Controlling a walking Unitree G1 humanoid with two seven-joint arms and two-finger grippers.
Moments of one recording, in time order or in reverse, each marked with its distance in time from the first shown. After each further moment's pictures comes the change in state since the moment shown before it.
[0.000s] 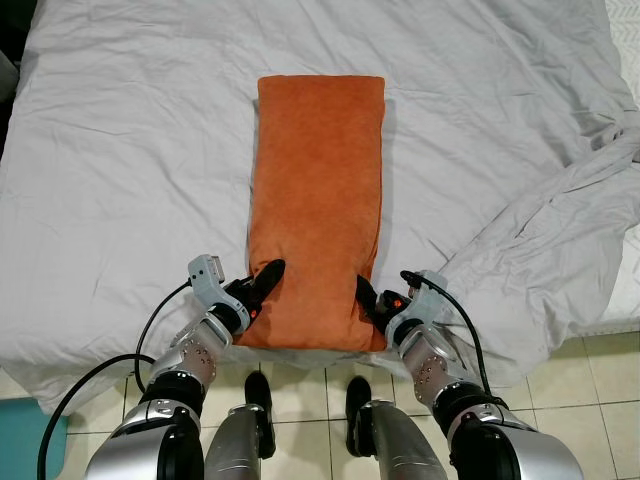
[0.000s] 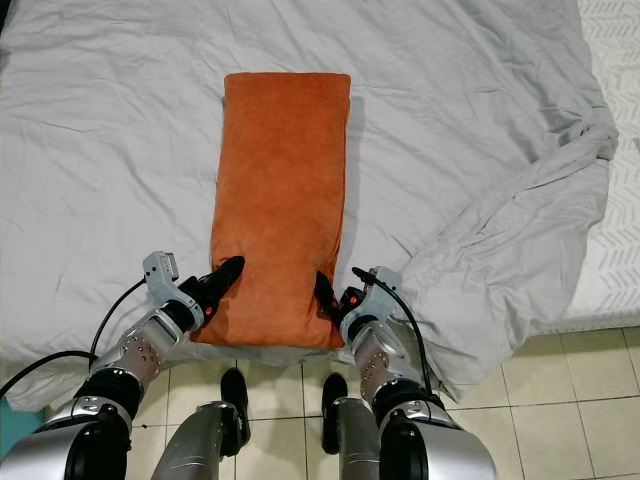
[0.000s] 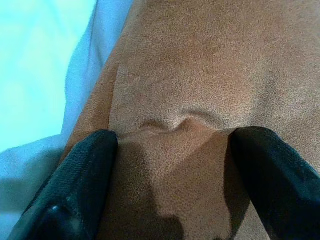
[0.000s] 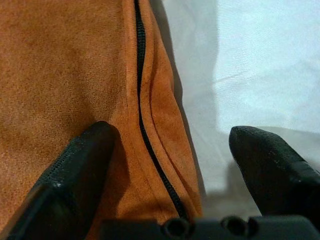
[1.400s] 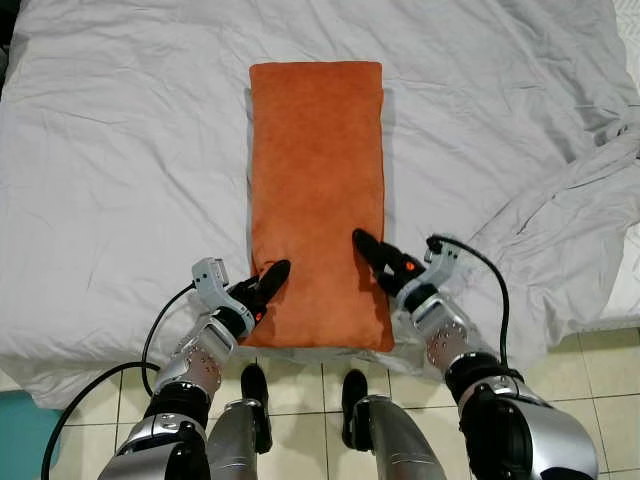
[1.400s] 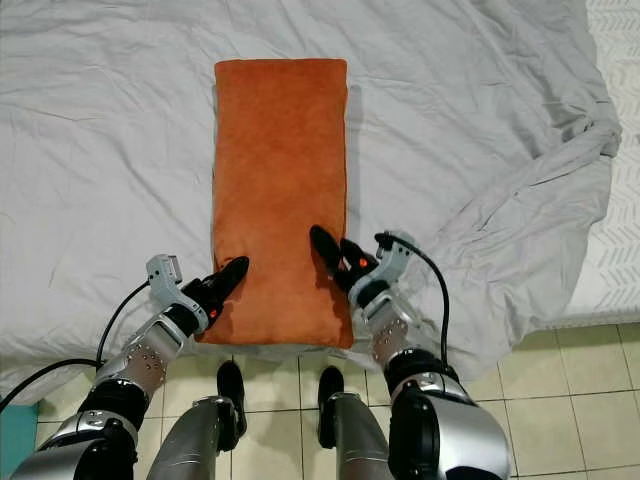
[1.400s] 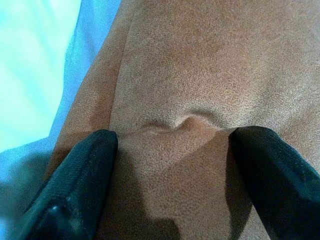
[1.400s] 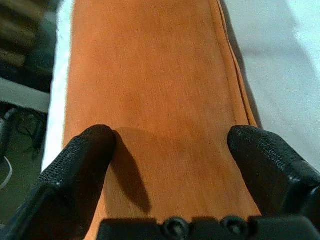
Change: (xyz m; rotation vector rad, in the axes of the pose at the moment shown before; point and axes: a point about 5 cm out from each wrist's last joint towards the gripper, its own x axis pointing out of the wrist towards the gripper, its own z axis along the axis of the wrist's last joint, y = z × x) left arm -0.003 -0.004 -0.010 -0.004 -0.016 -0.034; right arm 0.005 0.013 0.052 0.033 -0.140 0.304
